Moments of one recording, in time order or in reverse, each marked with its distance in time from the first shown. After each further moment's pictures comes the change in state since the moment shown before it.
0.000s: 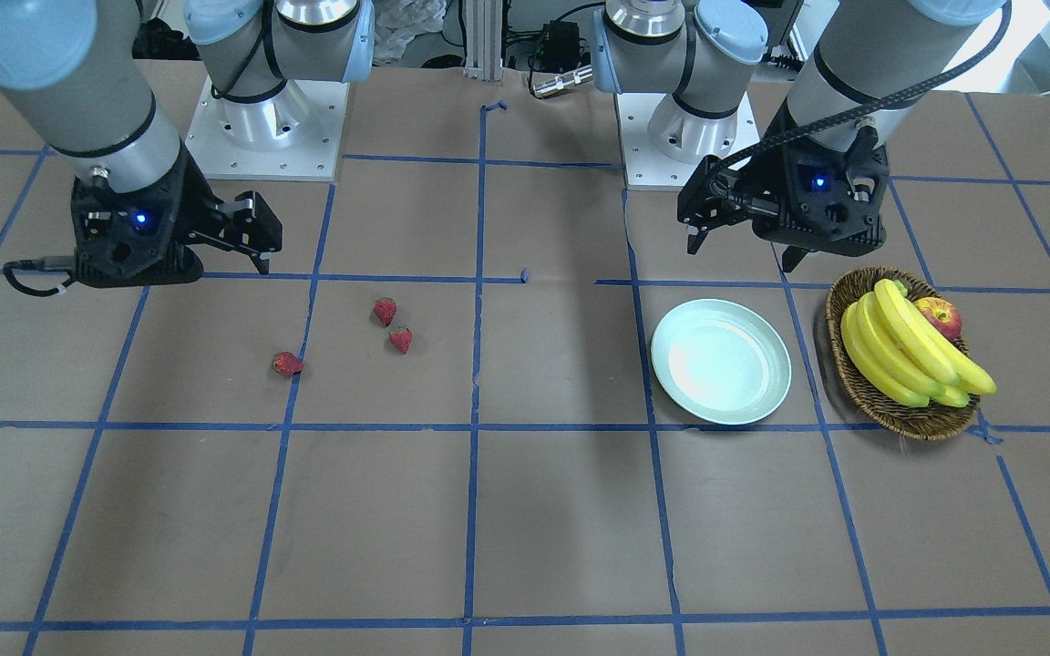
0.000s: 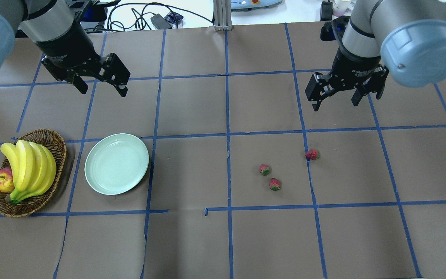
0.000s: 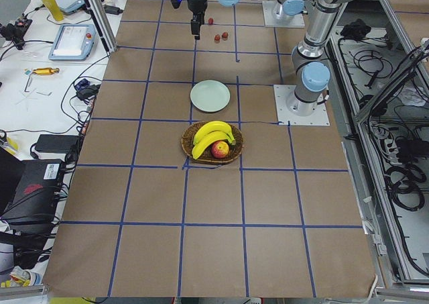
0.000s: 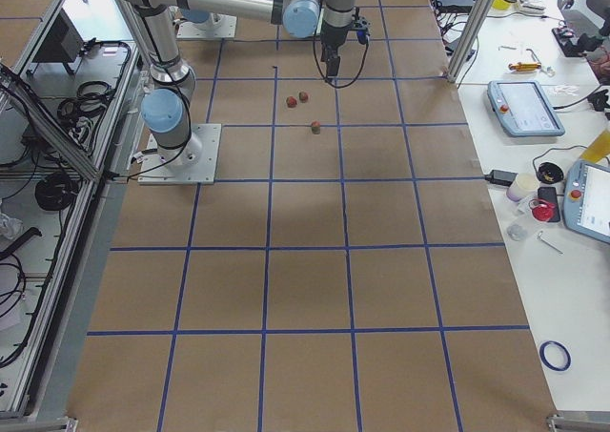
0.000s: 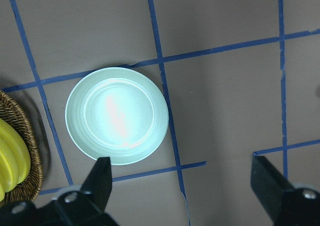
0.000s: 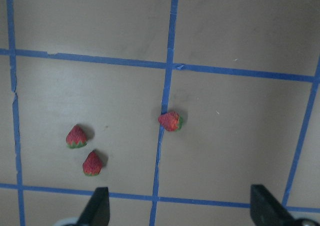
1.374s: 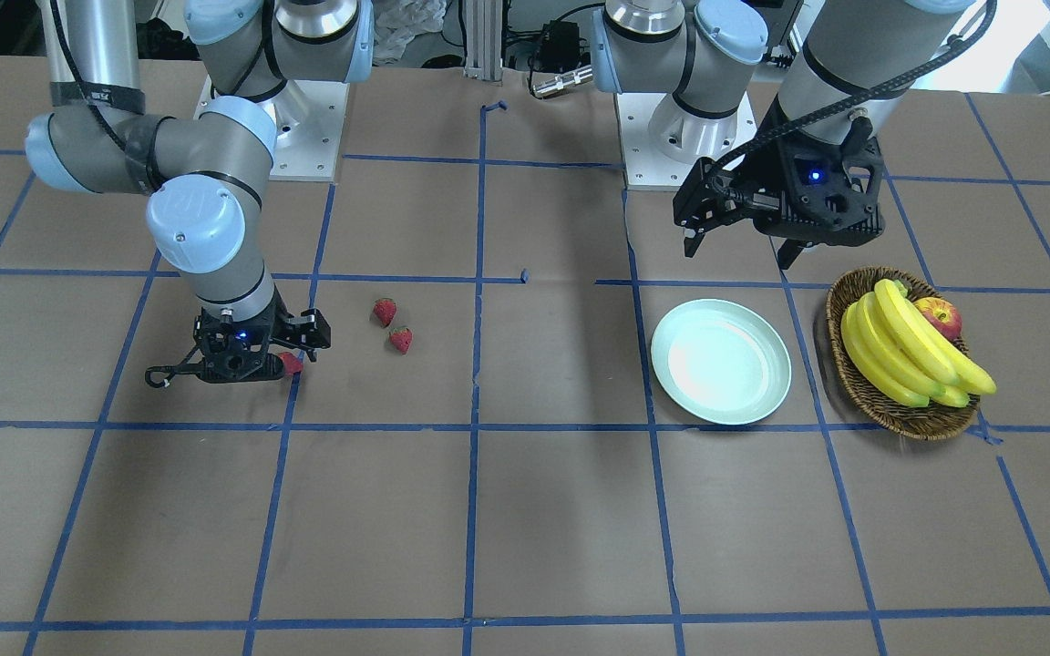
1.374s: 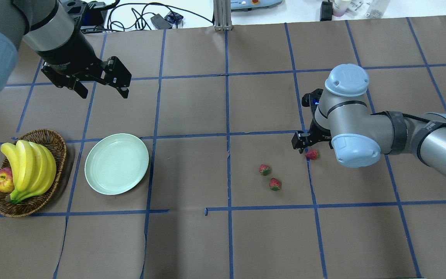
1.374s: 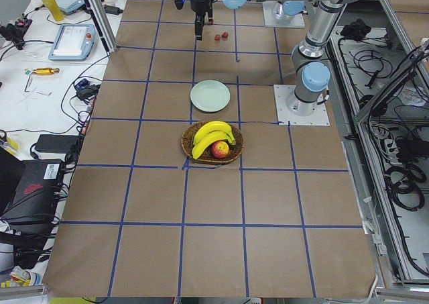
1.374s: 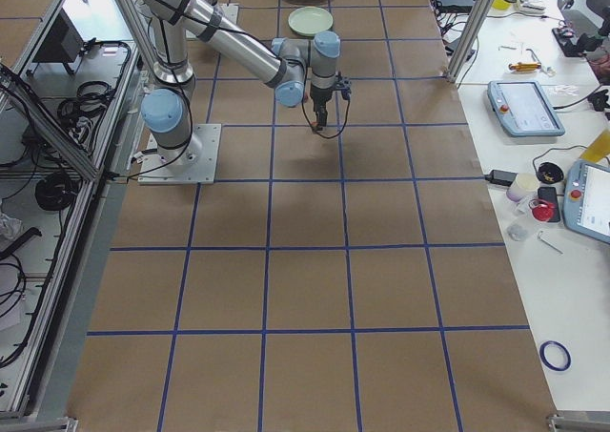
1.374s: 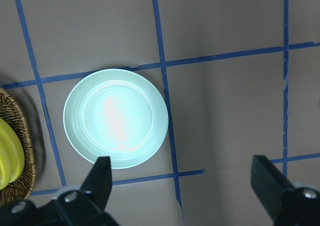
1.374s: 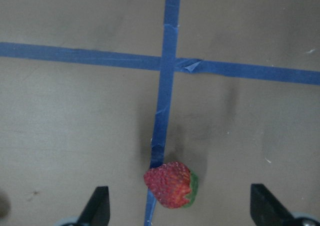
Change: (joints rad) left arm -0.003 0.045 -0.067 0.077 0.001 -0.110; right arm 0.000 0.153 0.361 -0.565 -0.035 0.001
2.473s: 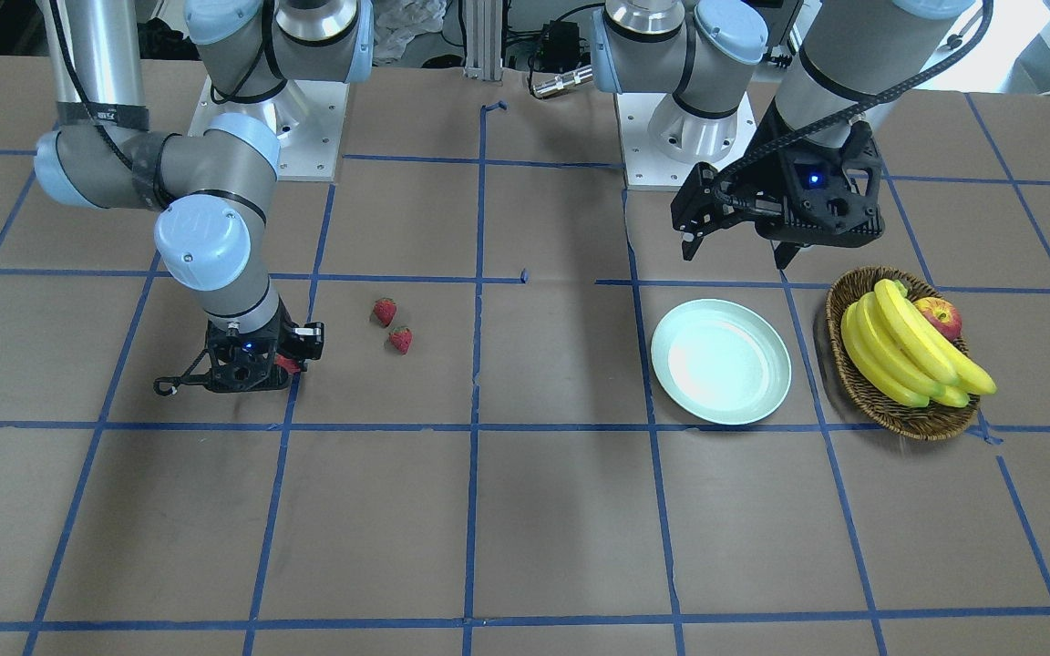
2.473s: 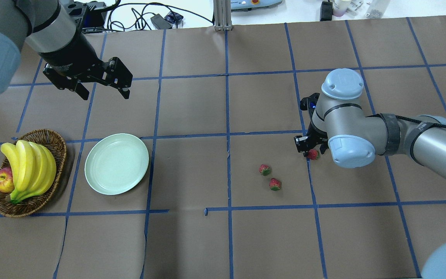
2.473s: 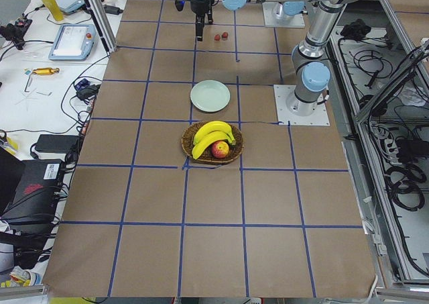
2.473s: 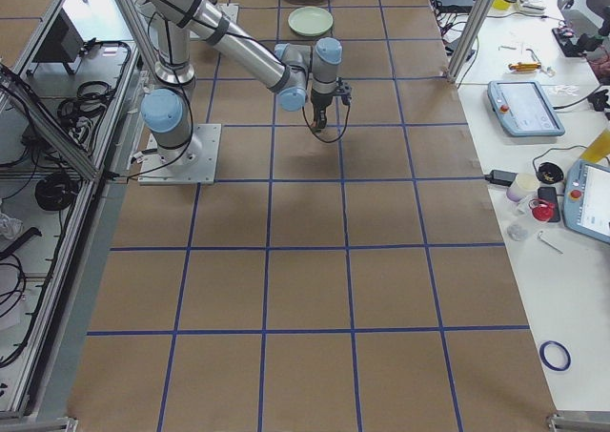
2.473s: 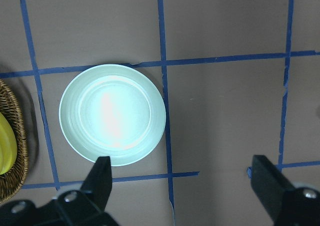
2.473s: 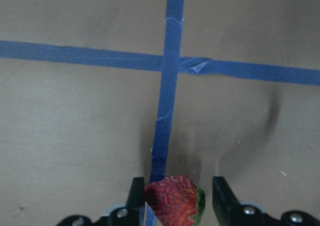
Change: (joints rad) left arm 0.000 -0.007 -0.002 0.002 -0.002 -0.010; right arm 0.000 0.050 0.001 -0.032 -0.001 0.001
